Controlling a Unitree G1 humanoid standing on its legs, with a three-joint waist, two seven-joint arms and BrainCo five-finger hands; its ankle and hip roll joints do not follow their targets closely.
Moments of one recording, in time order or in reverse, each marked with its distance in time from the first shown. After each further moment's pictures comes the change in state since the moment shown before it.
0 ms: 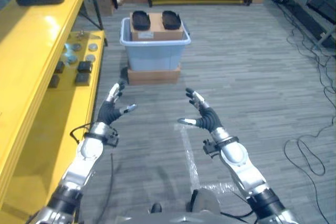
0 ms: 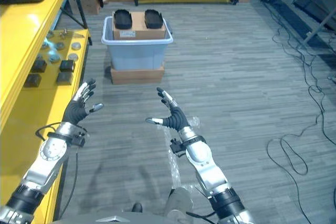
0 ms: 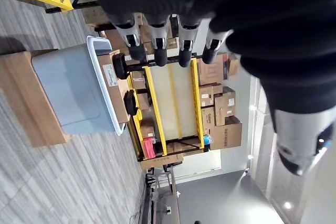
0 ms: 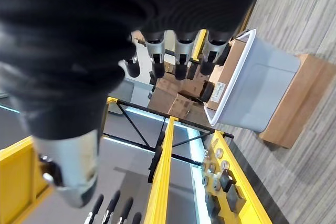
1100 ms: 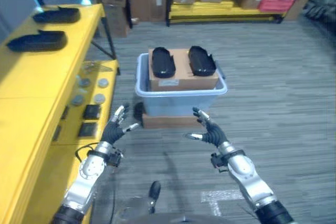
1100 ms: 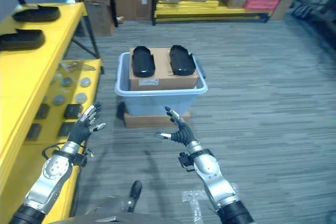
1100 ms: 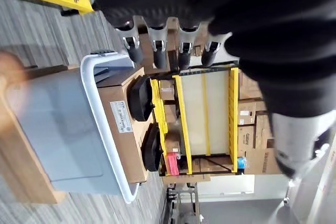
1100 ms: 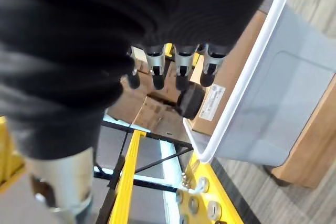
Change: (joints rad) left arm 0.082 -0.009 -0.051 0.044 -0.026 0.042 -0.067; right arm 0.096 0.007 -0.022 0.087 -0.001 0.027 0.035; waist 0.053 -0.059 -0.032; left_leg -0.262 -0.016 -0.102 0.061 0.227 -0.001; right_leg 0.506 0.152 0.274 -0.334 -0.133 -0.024
